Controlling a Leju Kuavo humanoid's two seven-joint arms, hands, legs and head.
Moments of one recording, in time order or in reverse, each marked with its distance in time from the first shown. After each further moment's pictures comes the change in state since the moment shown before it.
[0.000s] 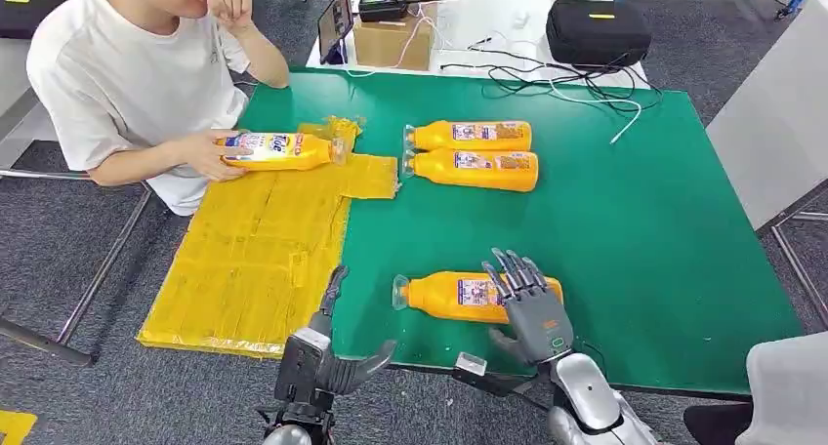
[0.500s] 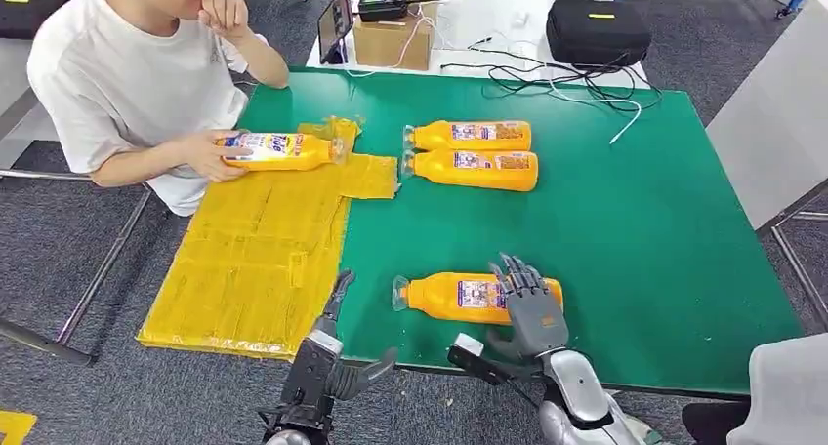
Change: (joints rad) left arm 0.015 0.008 0.000 -0.012 -0.102 0.010 0.074; right arm -0.009 0.052 -0.041 0.053 -0.083 0.185 0.104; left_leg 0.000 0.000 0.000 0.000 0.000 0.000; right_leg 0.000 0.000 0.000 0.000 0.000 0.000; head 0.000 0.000
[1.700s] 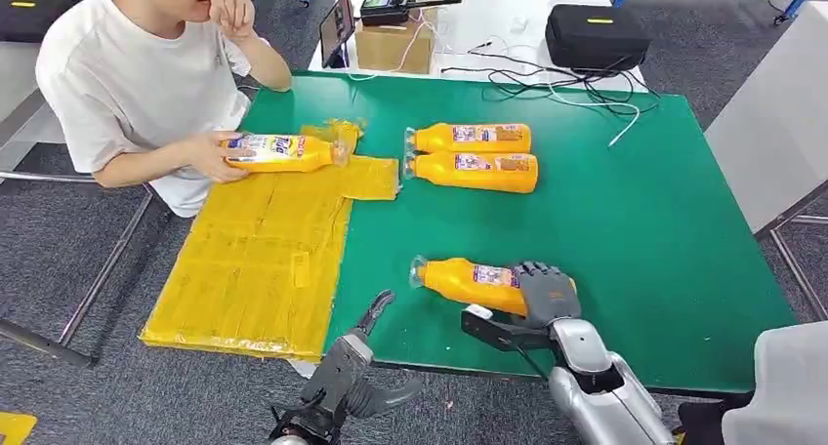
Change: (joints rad) left arm 0.017 0.003 -0.016 -0.056 -0.055 -0.256 0.168; right arm -0.119 -0.094 0.035 0.017 0.027 0.424 0.248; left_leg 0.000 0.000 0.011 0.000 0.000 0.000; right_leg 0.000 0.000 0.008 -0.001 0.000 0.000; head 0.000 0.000
